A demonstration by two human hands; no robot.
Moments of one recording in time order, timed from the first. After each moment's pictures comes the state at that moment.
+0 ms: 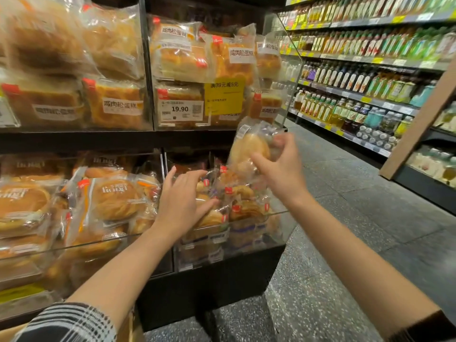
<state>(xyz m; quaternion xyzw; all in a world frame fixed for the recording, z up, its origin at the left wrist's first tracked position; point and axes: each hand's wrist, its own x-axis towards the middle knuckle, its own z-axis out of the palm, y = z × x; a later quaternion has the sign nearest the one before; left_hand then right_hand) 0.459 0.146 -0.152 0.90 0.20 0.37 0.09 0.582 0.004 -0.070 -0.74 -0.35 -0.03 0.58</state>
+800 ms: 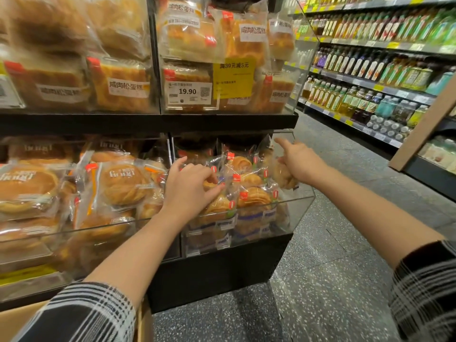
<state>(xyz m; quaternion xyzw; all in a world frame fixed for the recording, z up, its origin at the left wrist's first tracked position) 0.464 0.150 -0.160 0.91 0.21 0.36 0.06 0.668 0.012 -0.097 -0.91 -0.39 -0.08 0.07</state>
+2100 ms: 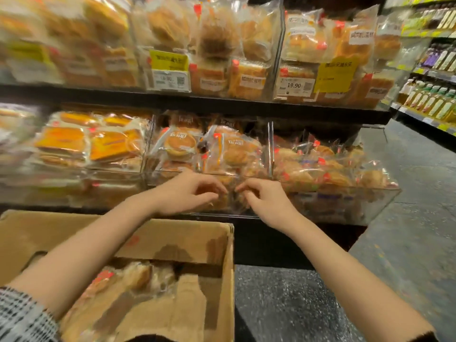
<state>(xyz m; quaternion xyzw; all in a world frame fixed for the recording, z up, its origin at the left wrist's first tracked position) 0.224 0.136 -0.109 0.94 0.21 0.08 0.26 0.405 0.031 -0.142 -0.72 -0.60 0.11 0.33</state>
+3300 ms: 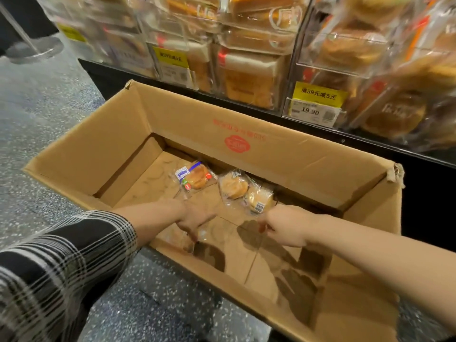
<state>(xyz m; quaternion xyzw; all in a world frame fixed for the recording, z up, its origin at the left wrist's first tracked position) 0.002 0.174 -0.421 0.80 0.36 -0.40 0.25 0.230 0.106 -0.364 -0.49 -0.80 0.27 -0.19</state>
